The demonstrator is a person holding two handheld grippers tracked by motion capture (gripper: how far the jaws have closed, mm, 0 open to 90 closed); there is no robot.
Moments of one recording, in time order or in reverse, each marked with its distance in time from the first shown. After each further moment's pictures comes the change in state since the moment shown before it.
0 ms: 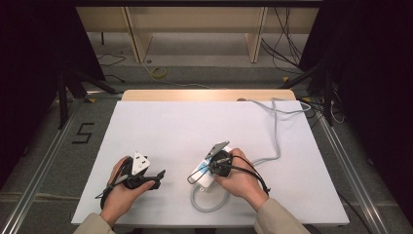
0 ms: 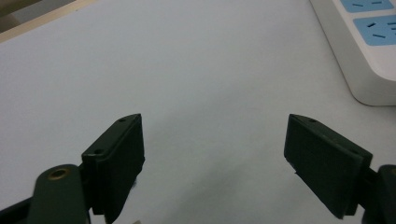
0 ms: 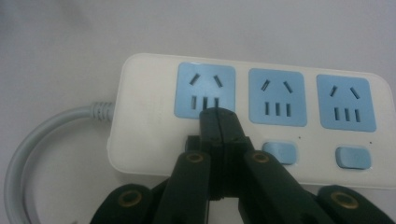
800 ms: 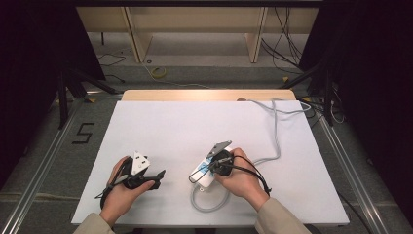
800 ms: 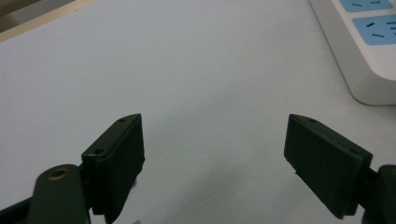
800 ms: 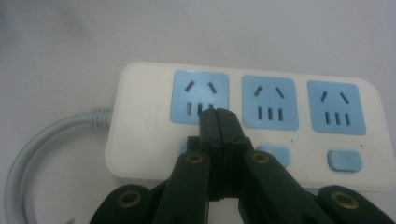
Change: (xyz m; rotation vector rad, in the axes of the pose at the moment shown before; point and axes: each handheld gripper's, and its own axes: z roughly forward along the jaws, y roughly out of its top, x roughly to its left) left arm 0.001 0.000 0.000 0.004 -0.002 0.002; right arm -0.003 -0.001 -0.003 -0.032 0.005 0.011
